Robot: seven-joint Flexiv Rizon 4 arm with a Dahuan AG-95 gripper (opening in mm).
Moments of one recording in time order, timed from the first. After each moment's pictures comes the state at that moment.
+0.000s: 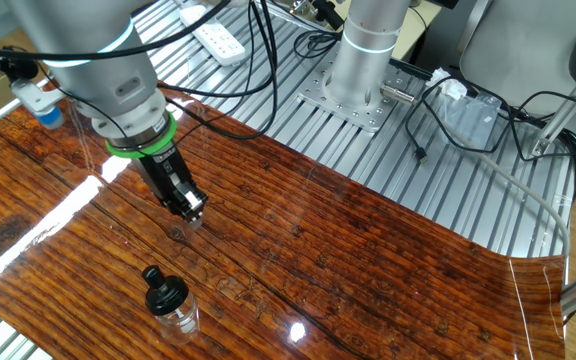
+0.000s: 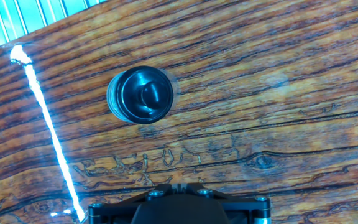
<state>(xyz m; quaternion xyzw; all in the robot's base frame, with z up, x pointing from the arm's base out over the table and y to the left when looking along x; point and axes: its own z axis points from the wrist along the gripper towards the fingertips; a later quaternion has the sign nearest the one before) 0.626 -0.036 0.142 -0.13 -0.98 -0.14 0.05</state>
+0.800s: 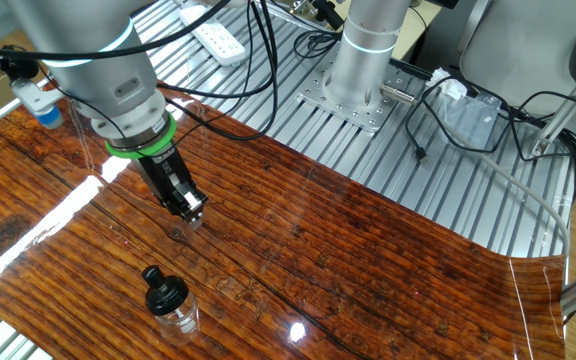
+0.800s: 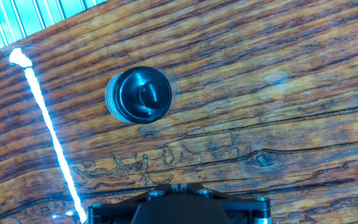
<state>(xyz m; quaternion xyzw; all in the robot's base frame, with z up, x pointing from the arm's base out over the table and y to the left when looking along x) 0.626 -0.036 0.142 -0.14 -0.98 -0.14 0.05</state>
